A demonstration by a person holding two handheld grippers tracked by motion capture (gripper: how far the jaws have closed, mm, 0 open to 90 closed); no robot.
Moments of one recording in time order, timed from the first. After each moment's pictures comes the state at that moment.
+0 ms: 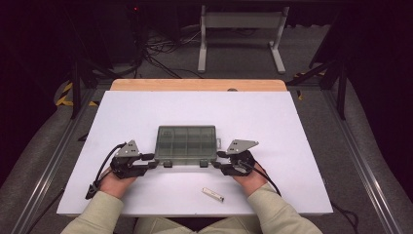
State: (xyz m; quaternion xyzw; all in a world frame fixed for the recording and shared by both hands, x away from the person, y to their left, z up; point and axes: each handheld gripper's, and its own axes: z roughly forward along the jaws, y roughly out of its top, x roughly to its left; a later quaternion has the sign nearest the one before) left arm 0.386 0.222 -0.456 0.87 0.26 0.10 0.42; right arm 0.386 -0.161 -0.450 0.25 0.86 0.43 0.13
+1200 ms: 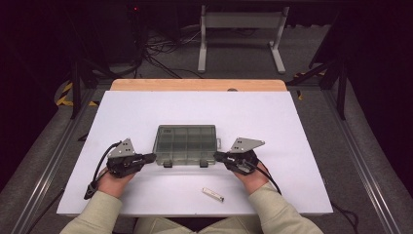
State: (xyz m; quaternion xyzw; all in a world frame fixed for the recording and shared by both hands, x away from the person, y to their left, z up) left arm 0.381 0.227 -0.441 0.85 0.24 0.12 0.46; right arm 0.380 -0.166 -0.435 0.24 0.84 0.47 0.14
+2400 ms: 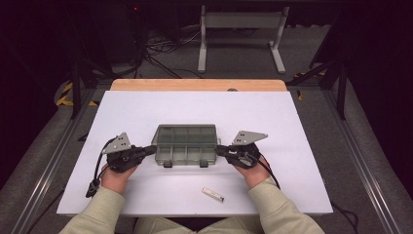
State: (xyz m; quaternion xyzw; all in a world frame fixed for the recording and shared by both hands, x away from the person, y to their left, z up) left arm 0.388 0.228 -0.435 0.81 0.25 0.13 0.52; right arm 0.392 -0.171 -0.421 0.26 0.84 0.47 0.13
